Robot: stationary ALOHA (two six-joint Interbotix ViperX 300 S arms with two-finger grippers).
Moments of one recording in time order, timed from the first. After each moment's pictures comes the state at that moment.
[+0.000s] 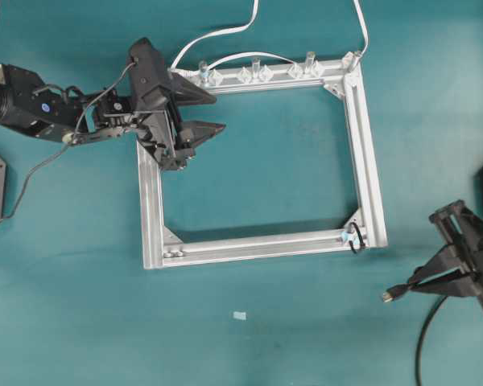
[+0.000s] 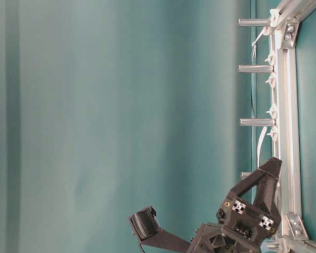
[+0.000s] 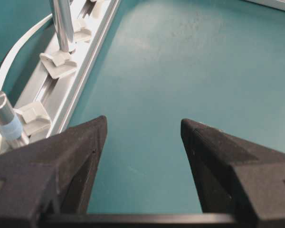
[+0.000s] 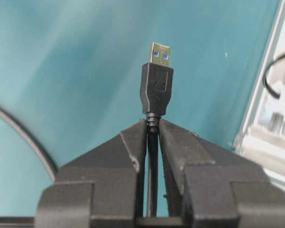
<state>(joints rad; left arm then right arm) 0.24 0.11 0.88 -0.07 -0.53 -0.07 0.62 -0.52 1.33 0.61 -0.28 -0.39</state>
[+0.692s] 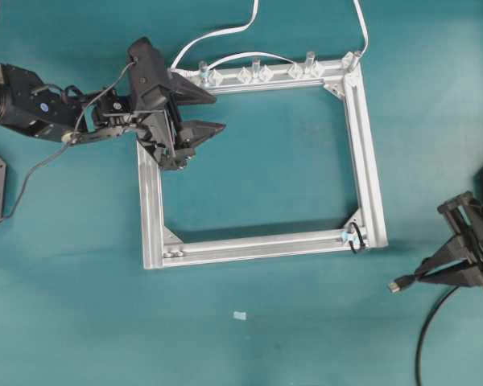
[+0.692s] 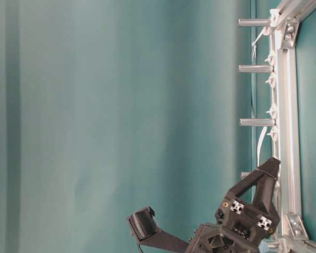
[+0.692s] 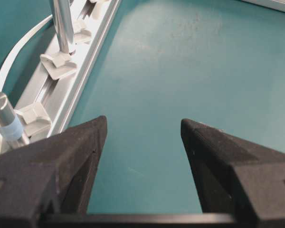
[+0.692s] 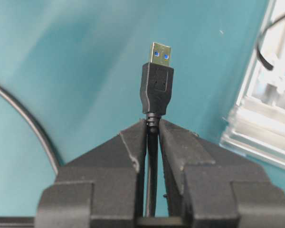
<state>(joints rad) 0.24 0.11 0.88 -0.07 -0.53 -0.07 0.59 -0.57 1.39 0.61 -0.28 -0.39</state>
